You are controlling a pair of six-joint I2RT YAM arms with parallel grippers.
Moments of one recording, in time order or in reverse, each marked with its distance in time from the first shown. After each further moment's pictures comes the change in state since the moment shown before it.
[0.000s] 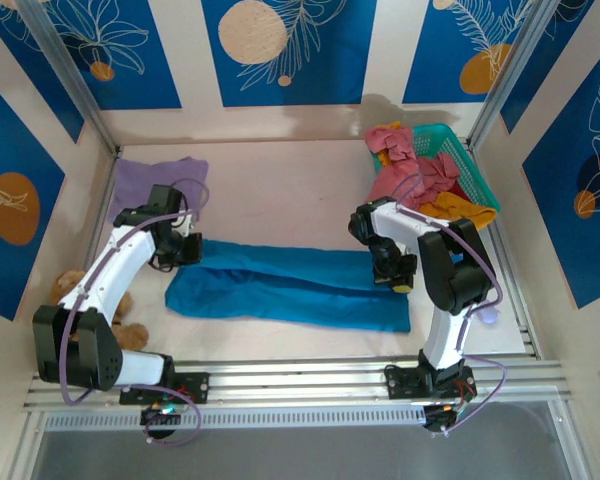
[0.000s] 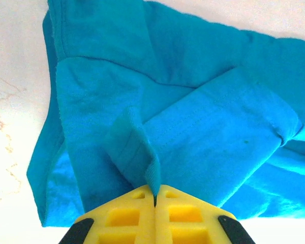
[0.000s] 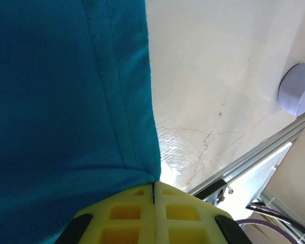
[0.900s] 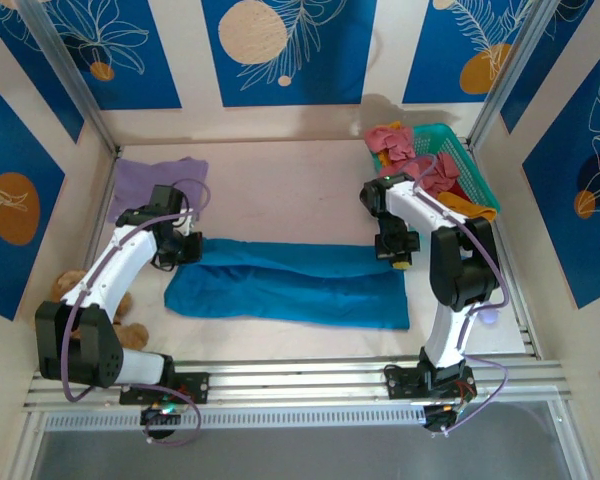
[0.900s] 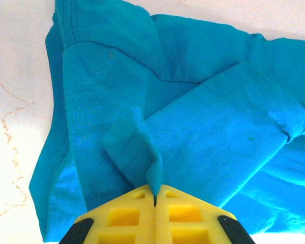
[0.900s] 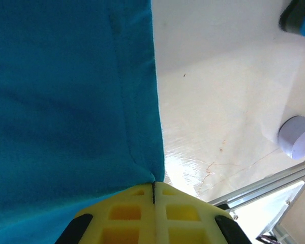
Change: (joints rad) left arm 0.000 0.014 -0.005 0.050 -0.029 -0.003; right arm -0.103 -0.009 0.216 -0.020 -0.069 -0.202
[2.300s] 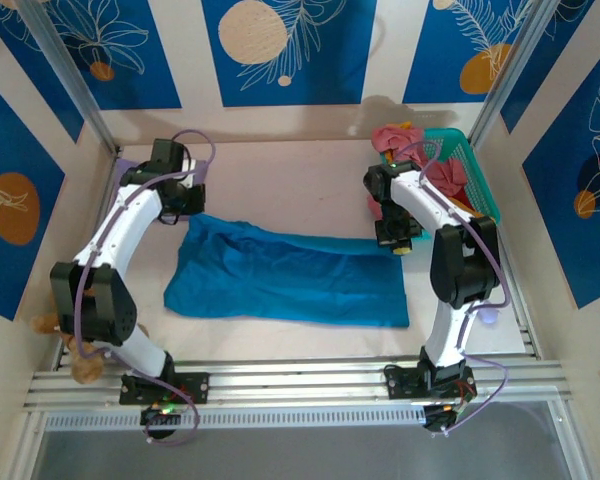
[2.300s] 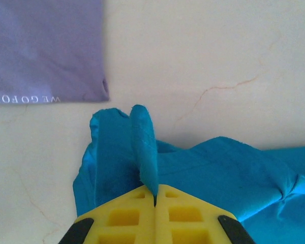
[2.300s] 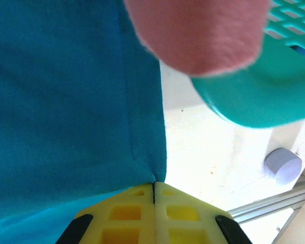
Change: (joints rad) left arm 0.011 0.235 0.365 0.069 -0.056 0.090; right arm -0.035 0.014 0.113 -0.002 -0.007 -0.121
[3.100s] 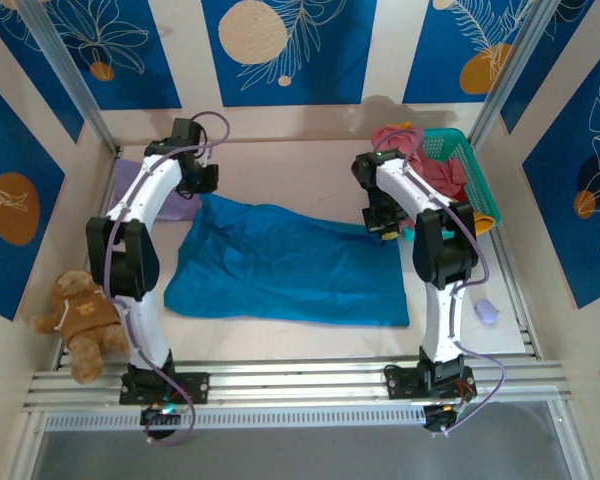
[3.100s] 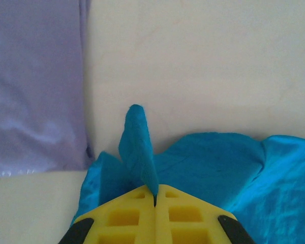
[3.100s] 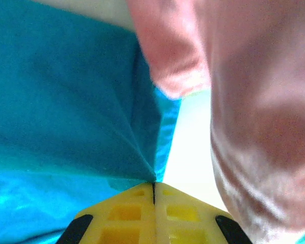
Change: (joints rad) left arm -0.007 0.352 0.338 -0.027 -0.001 0.002; right arm 0.023 0.188 0.207 0.001 -0.005 -0.102
